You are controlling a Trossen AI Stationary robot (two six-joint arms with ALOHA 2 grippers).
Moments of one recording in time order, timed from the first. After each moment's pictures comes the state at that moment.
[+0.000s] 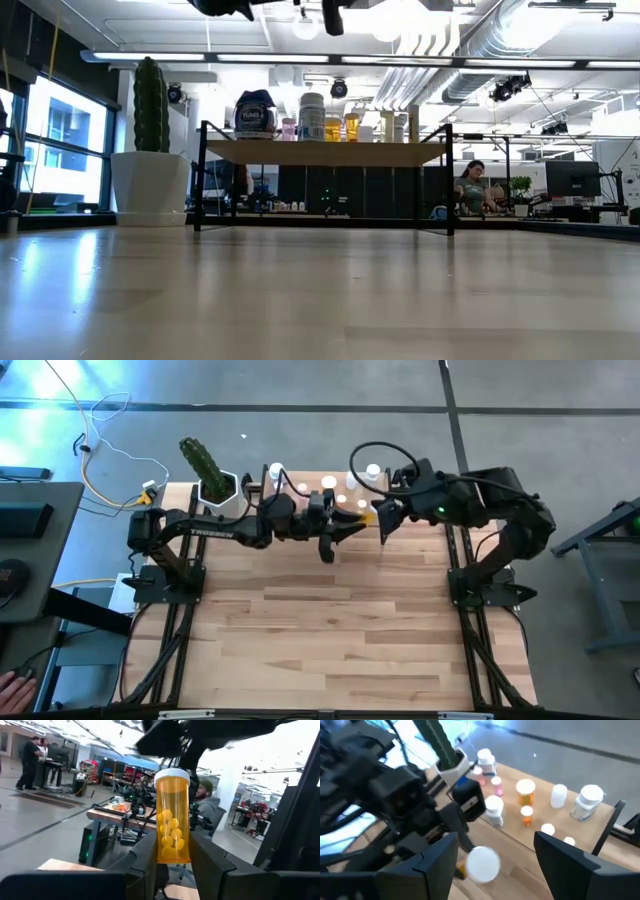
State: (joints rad) left arm 0.25 1.67 1.22 0.66 0.13 -0.26; right arm 0.10 1.61 2.34 -1.48 0.59 0.84
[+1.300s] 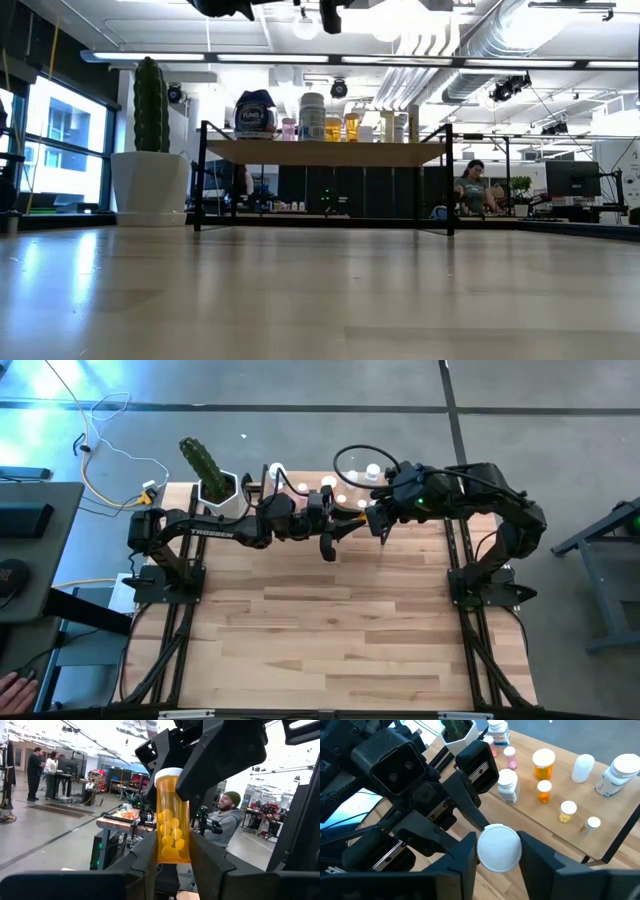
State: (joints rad) left arm 0.25 1.67 1.22 0.69 0.09 -0.20; right arm 0.01 1.64 2.31 -1.48 0.36 0.84
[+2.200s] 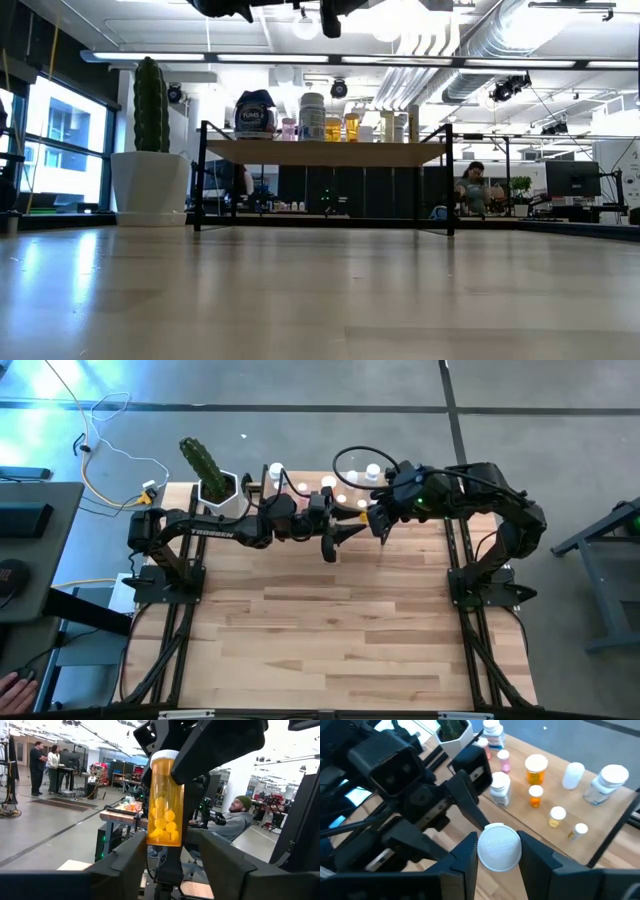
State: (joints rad) left arm 0.26 1.67 1.21 0.64 0.09 -0.18; right arm 0.01 1.64 2.31 -1.49 0.38 0.78
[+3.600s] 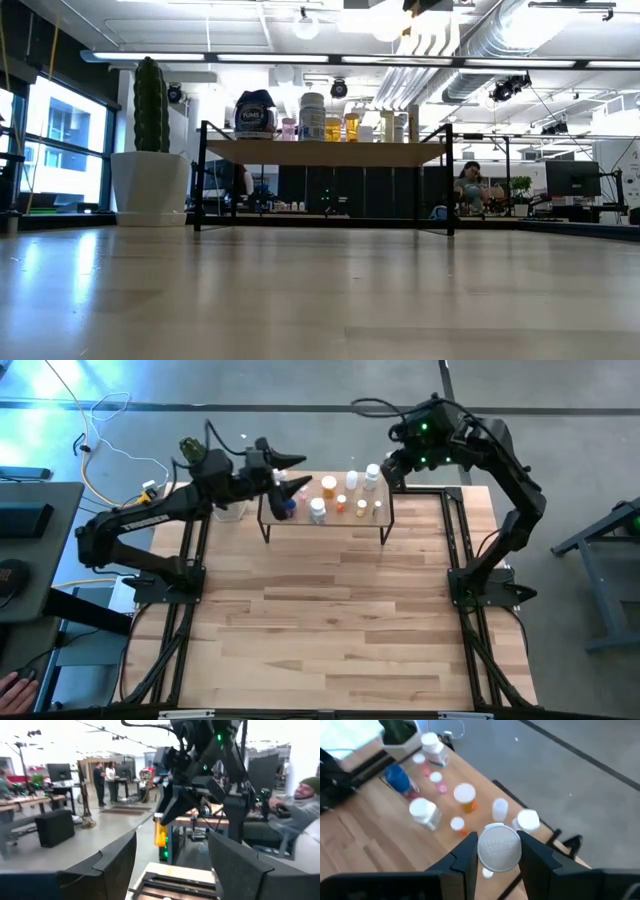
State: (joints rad) left arm 0.47 1.24 1.22 0.15 0.07 0.02; right arm -0.48 1.64 2.31 -1.47 0.16 0.25
